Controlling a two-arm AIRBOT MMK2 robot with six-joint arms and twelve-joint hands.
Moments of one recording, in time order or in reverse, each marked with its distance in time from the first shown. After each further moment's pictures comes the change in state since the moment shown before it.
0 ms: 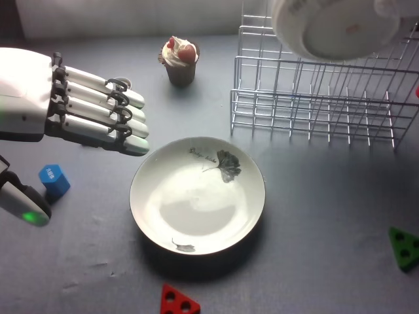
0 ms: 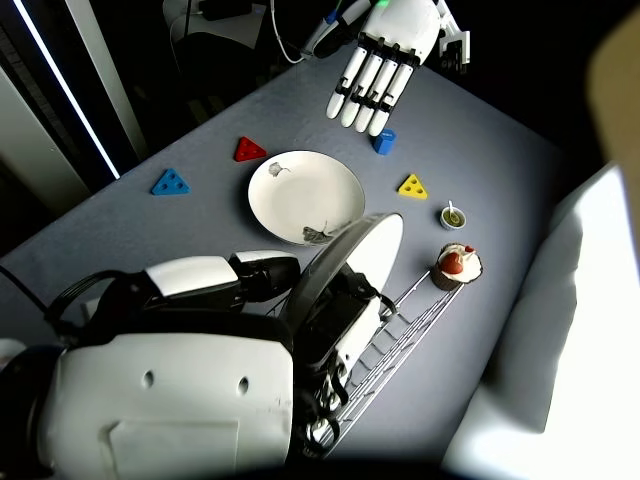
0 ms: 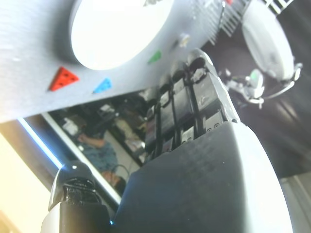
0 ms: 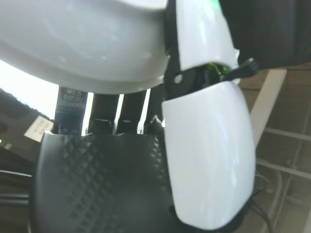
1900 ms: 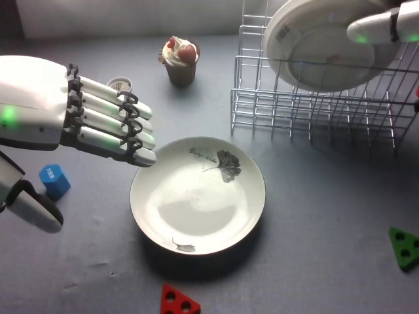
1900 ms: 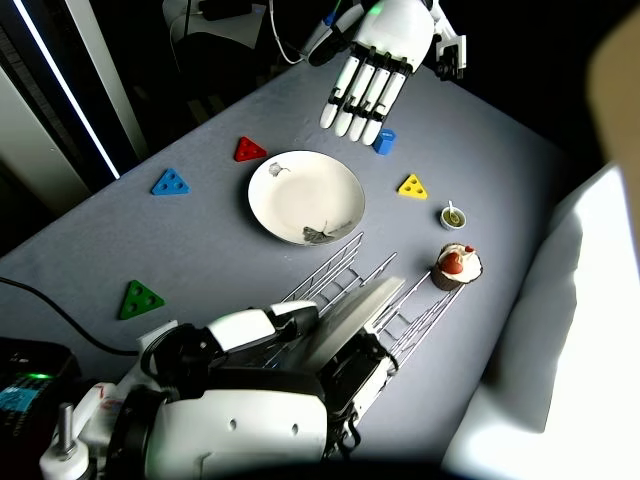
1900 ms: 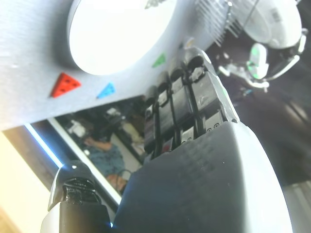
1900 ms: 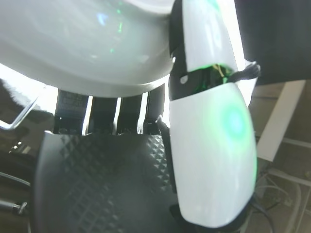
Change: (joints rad) left arm -0.021 -0.006 -0.046 0.052 0.062 0.010; right arm -0.124 -0.168 0.193 0.078 0.050 0.008
